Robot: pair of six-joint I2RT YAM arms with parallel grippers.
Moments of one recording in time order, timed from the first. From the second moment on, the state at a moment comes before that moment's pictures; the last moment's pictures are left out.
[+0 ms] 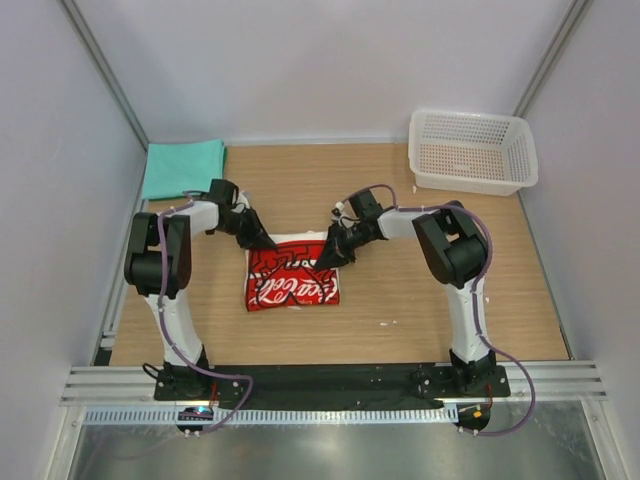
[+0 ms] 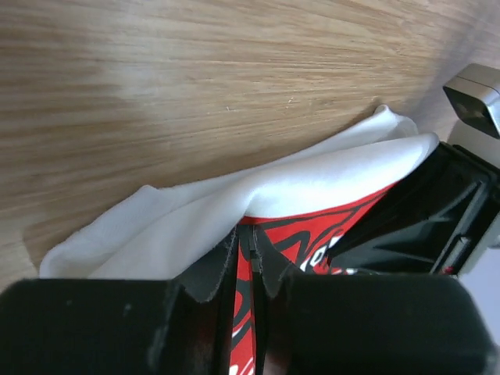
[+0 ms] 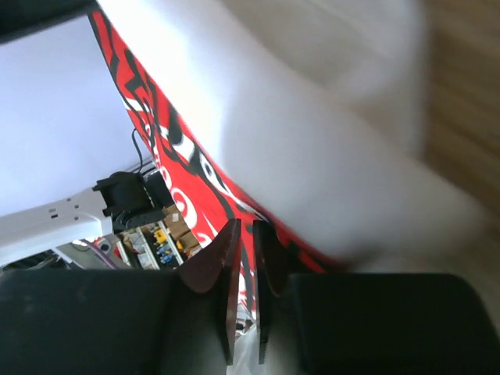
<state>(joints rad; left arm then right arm) -0.11 1.96 1.18 -0.41 0.58 -0.56 0.49 2.16 1.30 -0.22 -0.92 0.73</state>
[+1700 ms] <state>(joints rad) -0.10 1.49 0.59 -0.30 0.65 -0.74 0.70 2.06 1.26 -0.21 -0.96 0.68</state>
